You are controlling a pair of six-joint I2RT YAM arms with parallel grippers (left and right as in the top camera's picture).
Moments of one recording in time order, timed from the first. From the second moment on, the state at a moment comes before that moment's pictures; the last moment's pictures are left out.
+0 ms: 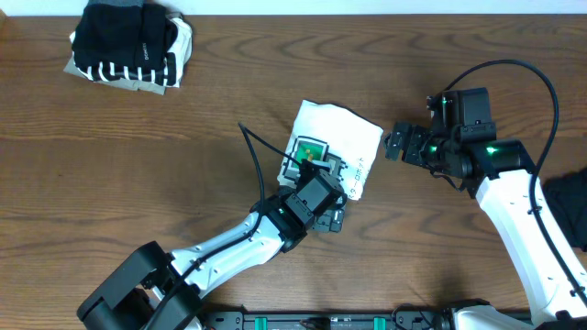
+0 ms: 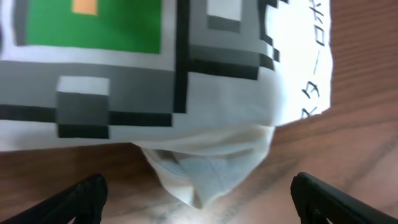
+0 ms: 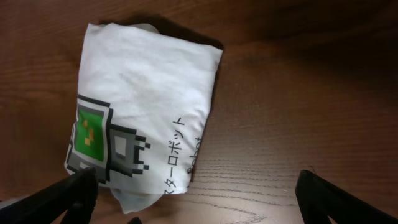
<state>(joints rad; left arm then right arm) -0.87 1.58 0.77 -0.23 -0.14 -0.60 0.15 1.37 1.07 -0.75 -0.19 0.44</state>
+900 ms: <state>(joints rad) -1.00 1.66 0.77 -0.15 -0.19 -0.52 0.15 1.37 1.07 -0.77 -0.19 0.42</state>
